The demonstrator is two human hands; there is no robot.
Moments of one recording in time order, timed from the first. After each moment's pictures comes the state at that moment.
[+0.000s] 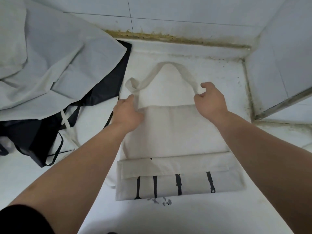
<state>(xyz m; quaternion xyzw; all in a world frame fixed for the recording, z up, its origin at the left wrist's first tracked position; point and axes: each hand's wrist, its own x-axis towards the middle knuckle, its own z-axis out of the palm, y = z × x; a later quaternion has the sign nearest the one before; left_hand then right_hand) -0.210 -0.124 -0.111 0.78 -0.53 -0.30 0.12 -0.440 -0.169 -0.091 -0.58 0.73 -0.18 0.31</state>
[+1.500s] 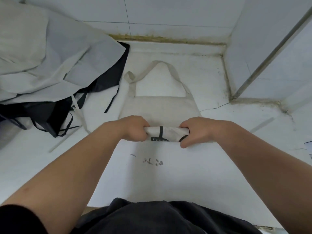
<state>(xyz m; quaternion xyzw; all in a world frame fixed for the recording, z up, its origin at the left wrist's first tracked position) -0.244 -0.018 -0.054 0.60 -0.69 -0.37 -0.17 -0.462 -0.031 -0.052 -0.75 0.52 0.21 0.36</state>
